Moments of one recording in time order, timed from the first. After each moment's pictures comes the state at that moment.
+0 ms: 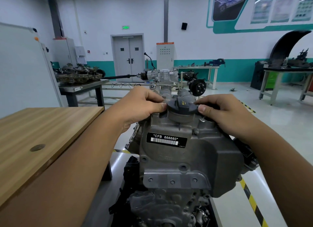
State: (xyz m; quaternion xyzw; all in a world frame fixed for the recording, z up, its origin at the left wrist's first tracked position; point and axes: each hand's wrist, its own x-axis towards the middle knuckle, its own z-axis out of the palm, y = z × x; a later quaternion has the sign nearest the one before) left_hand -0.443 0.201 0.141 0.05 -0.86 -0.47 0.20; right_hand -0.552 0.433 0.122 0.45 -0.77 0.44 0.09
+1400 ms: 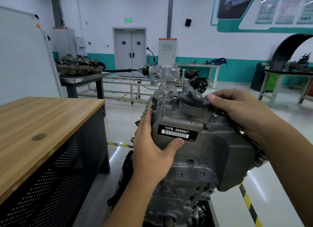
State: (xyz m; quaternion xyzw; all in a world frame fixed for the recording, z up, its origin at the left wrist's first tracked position) left_hand -0.416 0.246 0.004 0.09 -0.74 -0.49 0.45; right_hand -0.547 0.424 0.125 0.30 -0.74 0.60 -0.04
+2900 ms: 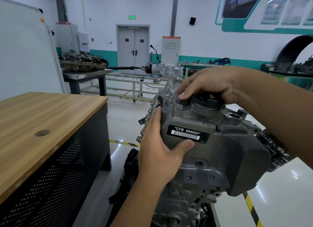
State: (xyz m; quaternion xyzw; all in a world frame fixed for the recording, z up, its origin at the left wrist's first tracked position) left_hand -0.419 0.242 0.004 0.09 -0.75 -0.50 0.43; right_hand -0.541 0.338 0.195 0.31 -0.82 0.38 -0.28
